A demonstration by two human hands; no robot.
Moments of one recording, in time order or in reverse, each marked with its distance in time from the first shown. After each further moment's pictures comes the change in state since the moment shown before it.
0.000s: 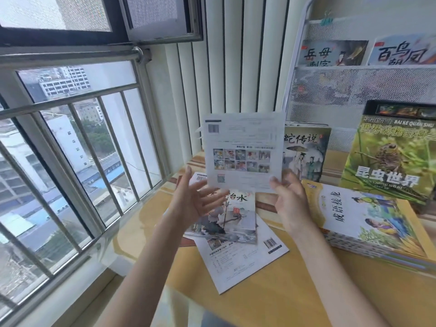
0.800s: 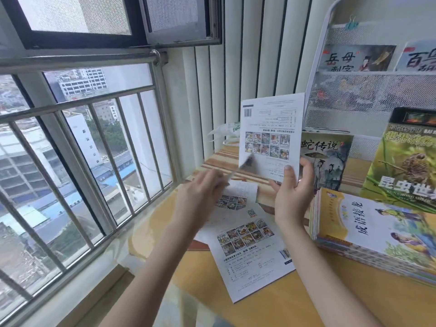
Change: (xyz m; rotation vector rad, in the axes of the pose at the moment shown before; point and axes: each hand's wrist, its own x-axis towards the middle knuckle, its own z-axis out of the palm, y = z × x) left_hand -0.010 0.013 -0.011 1.612 0.331 1.448; right_hand 0.012 0.009 0.055 -0.312 0.418 -0.426
